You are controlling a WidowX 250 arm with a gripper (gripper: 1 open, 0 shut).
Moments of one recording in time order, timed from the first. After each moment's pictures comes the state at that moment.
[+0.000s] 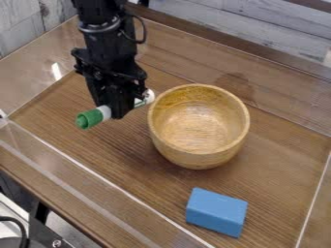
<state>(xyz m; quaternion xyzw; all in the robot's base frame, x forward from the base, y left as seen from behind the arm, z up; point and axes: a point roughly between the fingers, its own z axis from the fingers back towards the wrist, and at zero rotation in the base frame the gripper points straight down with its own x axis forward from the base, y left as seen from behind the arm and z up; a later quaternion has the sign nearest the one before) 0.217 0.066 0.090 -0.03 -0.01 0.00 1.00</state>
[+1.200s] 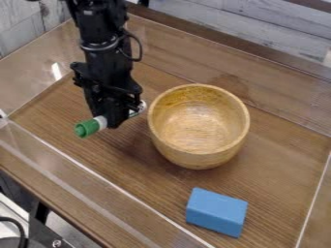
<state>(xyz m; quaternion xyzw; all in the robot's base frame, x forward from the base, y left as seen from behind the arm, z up) 0.219 0.080 0.064 -0.01 0.01 0.01 1.00</state>
